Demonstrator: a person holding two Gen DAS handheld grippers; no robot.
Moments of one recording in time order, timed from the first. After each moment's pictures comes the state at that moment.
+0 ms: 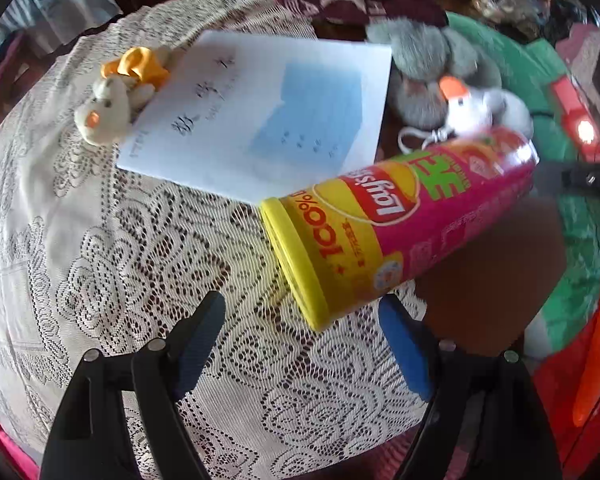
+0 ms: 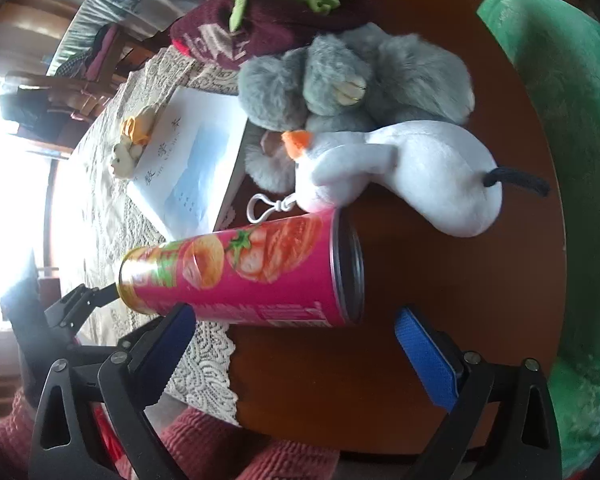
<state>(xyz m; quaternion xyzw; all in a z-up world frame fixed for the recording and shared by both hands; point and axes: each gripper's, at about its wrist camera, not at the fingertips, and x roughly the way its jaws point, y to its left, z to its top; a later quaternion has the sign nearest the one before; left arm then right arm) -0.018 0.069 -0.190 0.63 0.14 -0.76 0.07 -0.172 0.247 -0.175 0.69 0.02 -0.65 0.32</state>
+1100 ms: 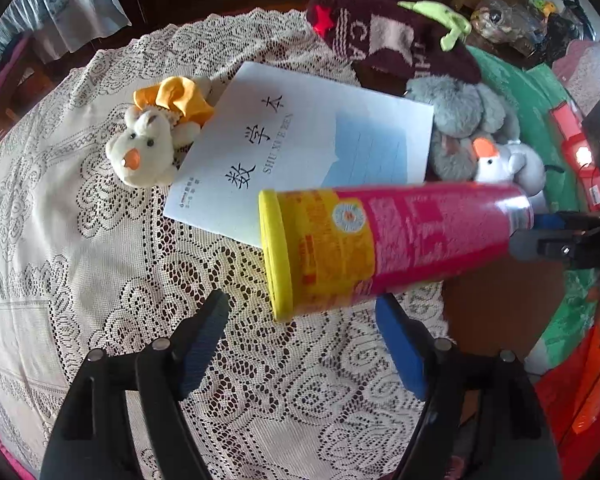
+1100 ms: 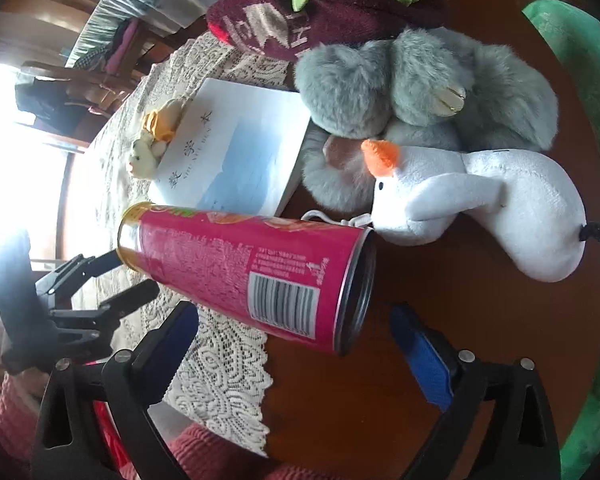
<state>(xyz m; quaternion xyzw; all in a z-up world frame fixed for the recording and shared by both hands) -0.028 0.026 -0.194 0.61 0.14 -0.78 0.07 -0.166 0.205 -0.190 0.68 0.02 -0.64 0.36</state>
